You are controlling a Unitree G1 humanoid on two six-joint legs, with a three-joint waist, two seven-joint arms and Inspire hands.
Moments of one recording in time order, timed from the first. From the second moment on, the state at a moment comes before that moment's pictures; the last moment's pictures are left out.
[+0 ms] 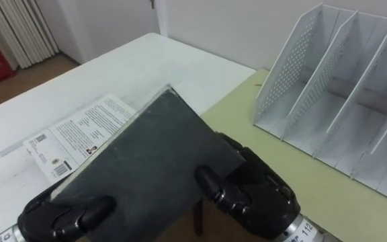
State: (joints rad) left arm 0.11 0.59 -0.14 0.08 -1.01 0.09 -0.92; right arm 0.12 -0.54 0.19 -0.07 1.22 0.11 0.72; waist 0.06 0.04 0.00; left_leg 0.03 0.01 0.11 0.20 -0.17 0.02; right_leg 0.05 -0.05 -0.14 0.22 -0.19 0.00
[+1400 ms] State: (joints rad) left arm 0.24 0.41 -0.17 0.30 -0.72 0.01 -0.59; right arm 0.10 -0.47 0.02 -0.20 0.74 0.04 0.31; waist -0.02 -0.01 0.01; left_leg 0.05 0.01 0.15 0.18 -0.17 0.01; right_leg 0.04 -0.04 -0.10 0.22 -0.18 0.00
